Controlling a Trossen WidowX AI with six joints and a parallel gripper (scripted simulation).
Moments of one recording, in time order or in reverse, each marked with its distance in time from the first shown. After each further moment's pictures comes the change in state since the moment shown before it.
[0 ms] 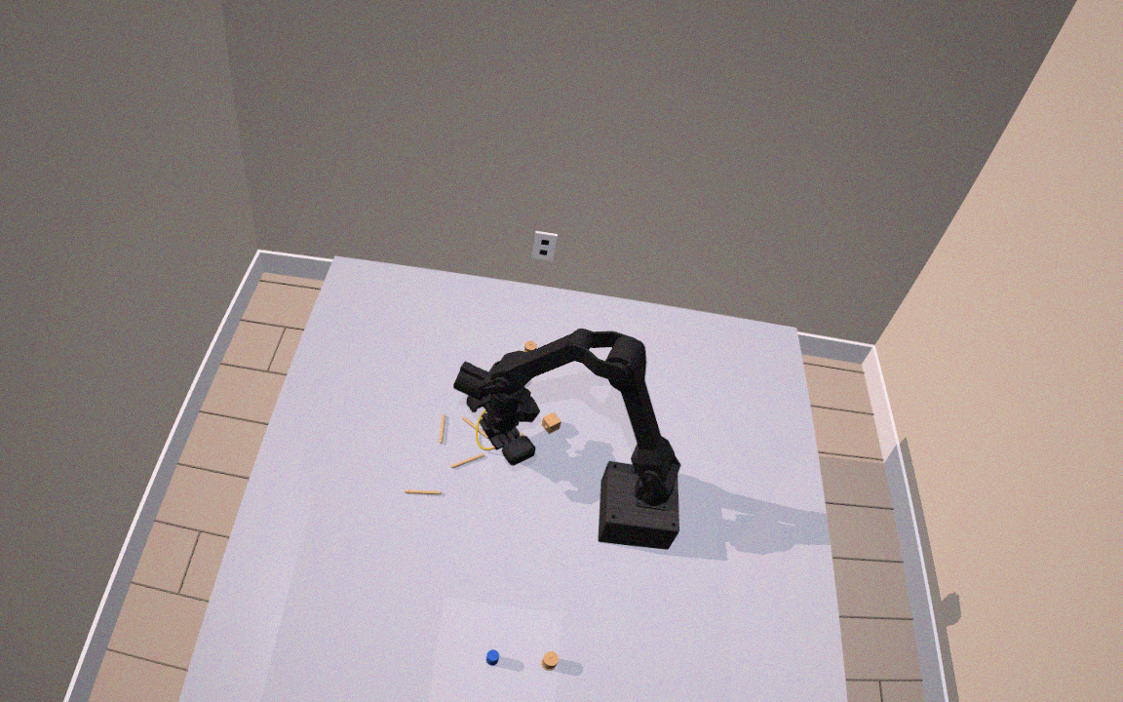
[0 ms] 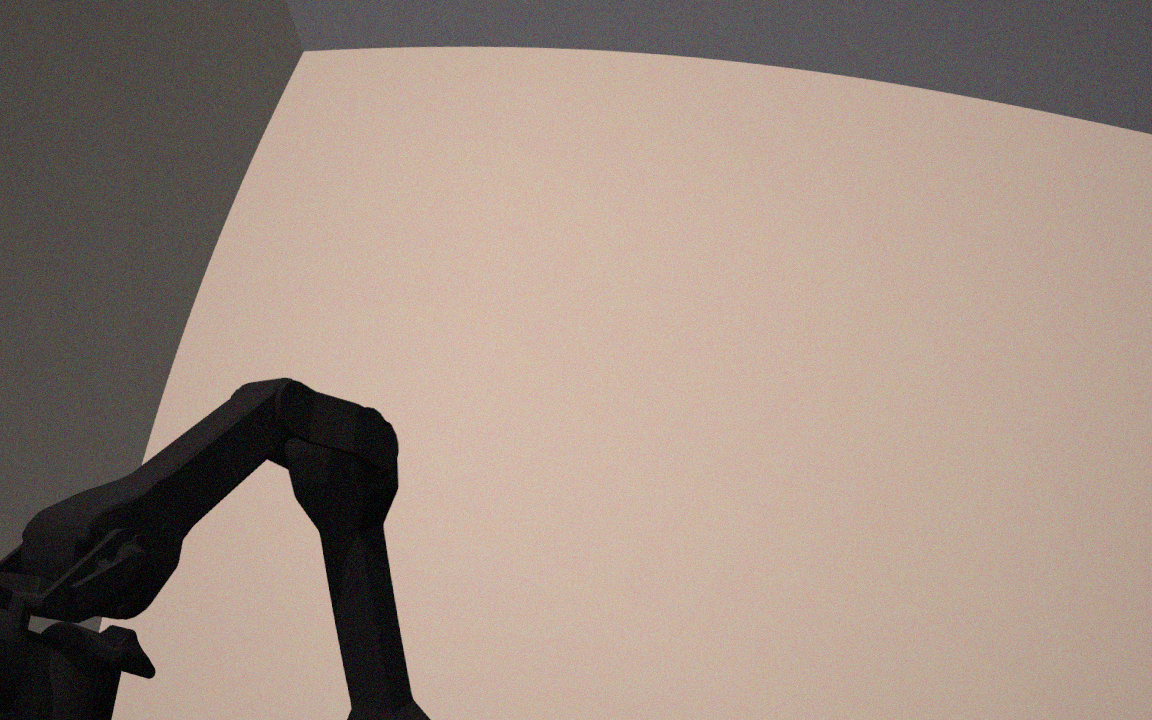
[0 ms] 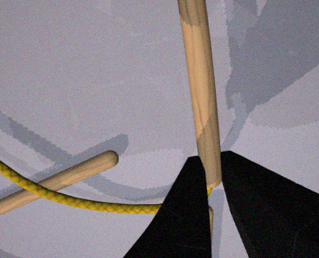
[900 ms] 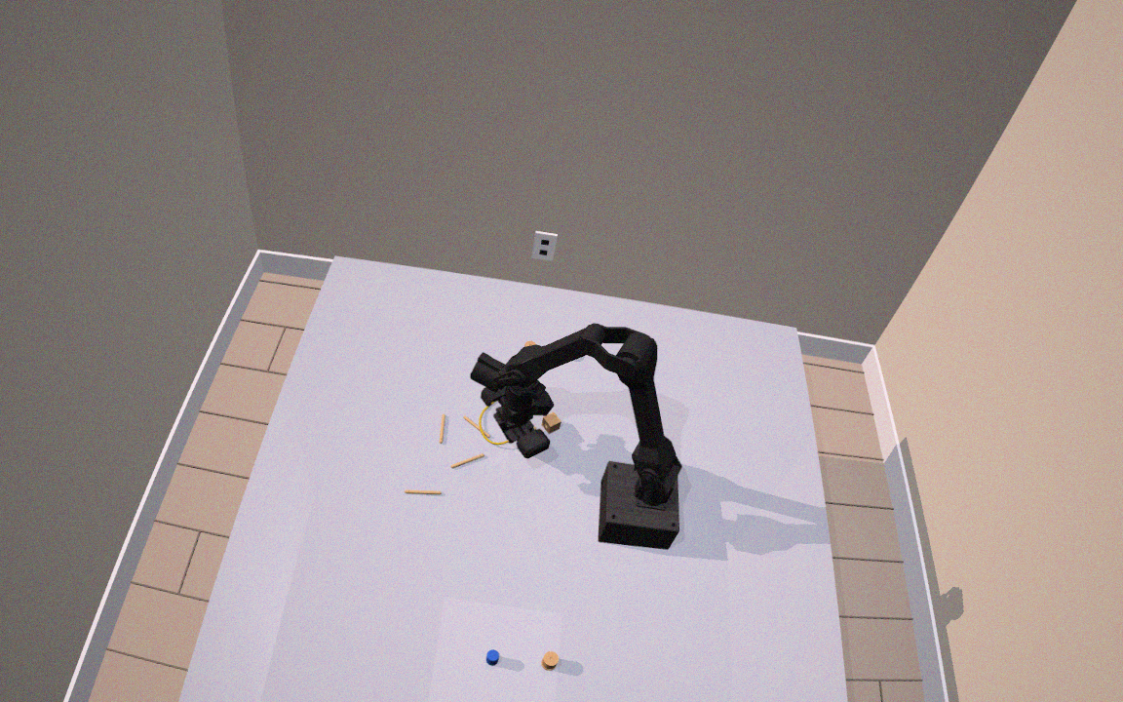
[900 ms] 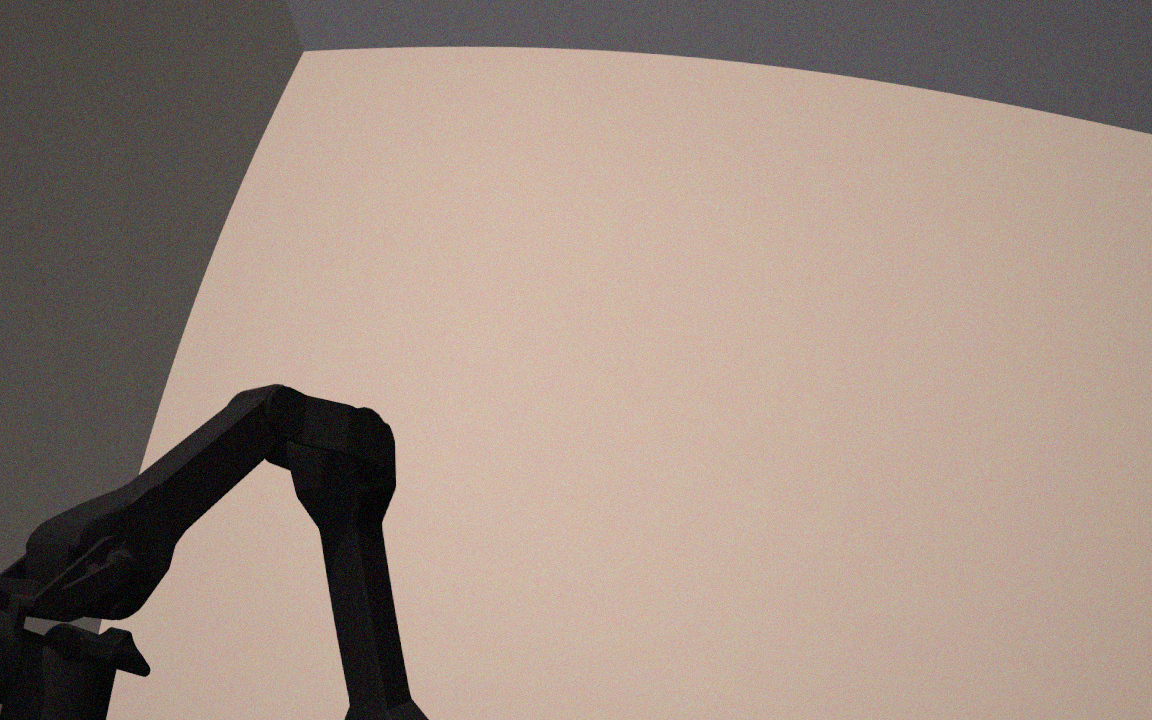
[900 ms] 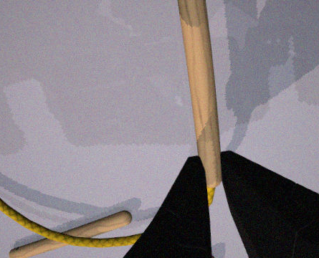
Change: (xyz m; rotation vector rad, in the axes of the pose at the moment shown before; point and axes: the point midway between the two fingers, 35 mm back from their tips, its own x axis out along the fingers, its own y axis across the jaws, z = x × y) arm 0.000 0.000 0.036 0.000 -0.003 0.000
